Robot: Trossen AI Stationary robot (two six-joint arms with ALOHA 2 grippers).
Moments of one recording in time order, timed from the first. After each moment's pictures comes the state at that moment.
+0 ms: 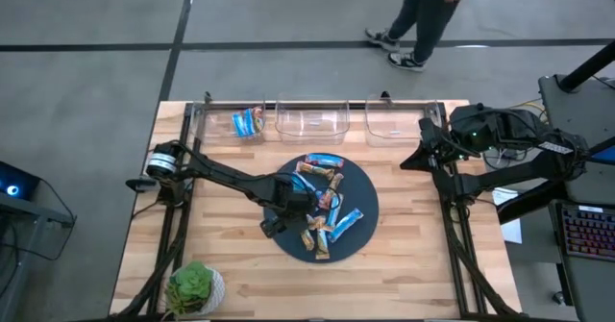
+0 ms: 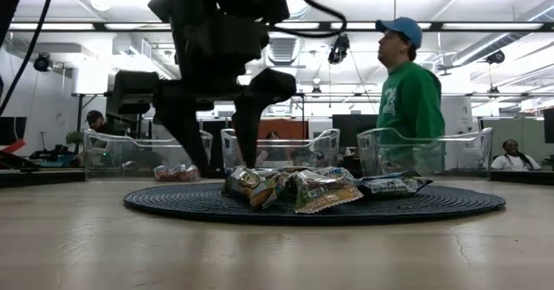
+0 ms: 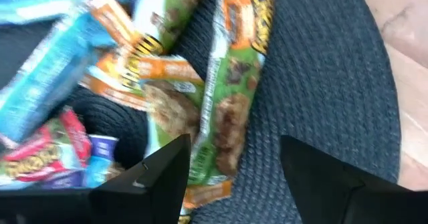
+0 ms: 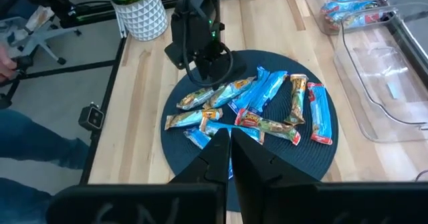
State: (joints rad) left arm -0.15 1.85 1.25 -0.60 0.09 0.82; right arm -0.02 0.91 1.32 -1.05 -0.15 0.18
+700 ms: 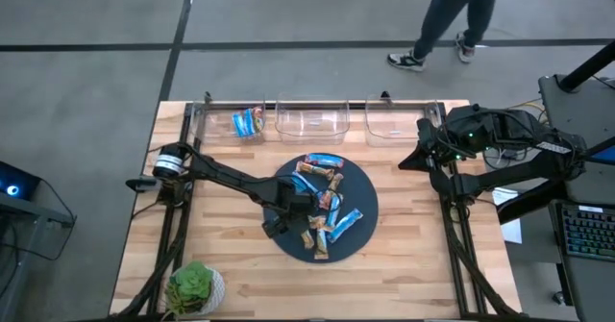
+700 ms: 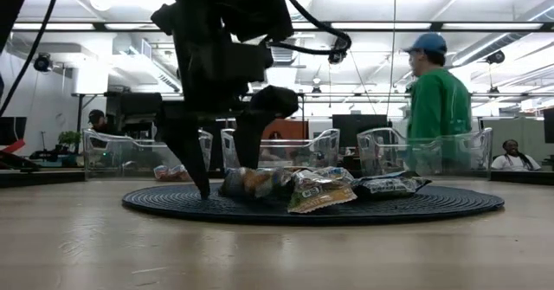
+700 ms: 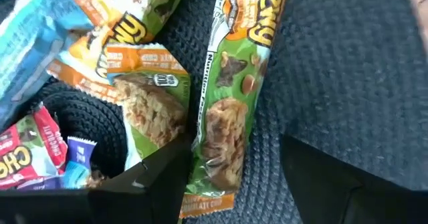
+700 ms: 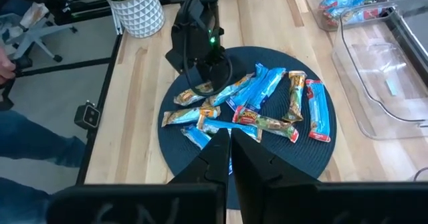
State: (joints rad) left arm -0.15 1.90 1.25 -0.58 0.07 0.81; right arm -0.02 0.92 1.32 -1.05 -0.15 0.18
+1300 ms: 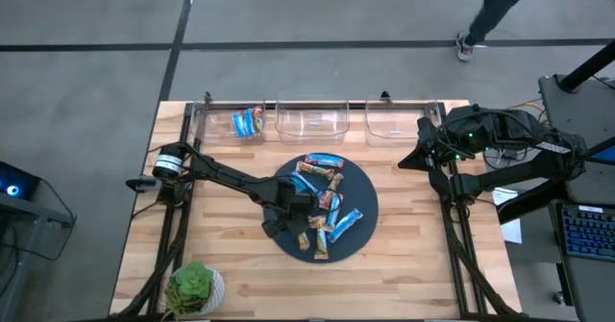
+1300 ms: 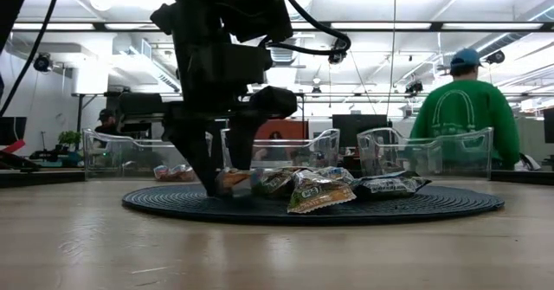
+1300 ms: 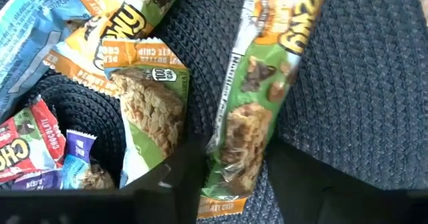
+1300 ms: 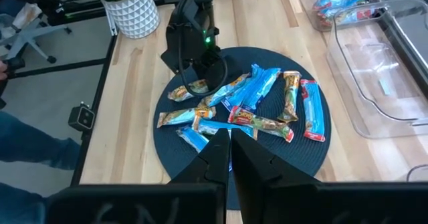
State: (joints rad) left arm -0.15 1.90 1.25 -0.58 0.06 0.81; right arm -0.02 0.92 1.32 -1.05 -0.13 0.18
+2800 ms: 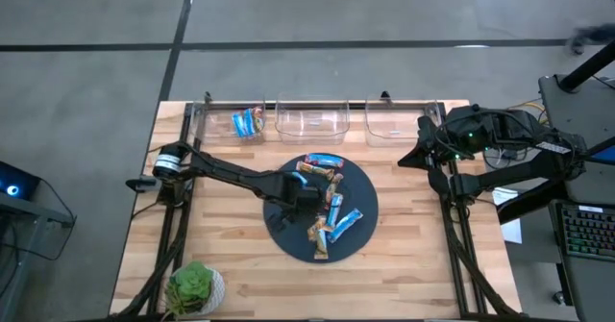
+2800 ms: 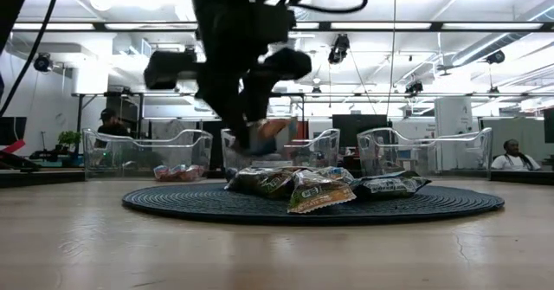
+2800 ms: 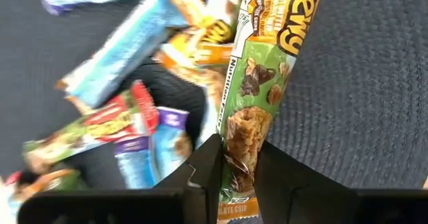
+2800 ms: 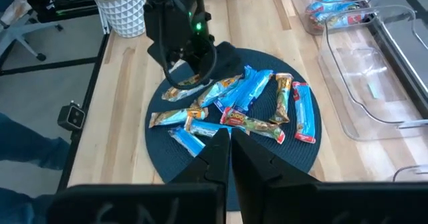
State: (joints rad) left arm -0.14 1.90 1.46 -0.79 -0.05 0.79; right arm -0.02 0.92 1.32 -1.05 -0.10 0.15
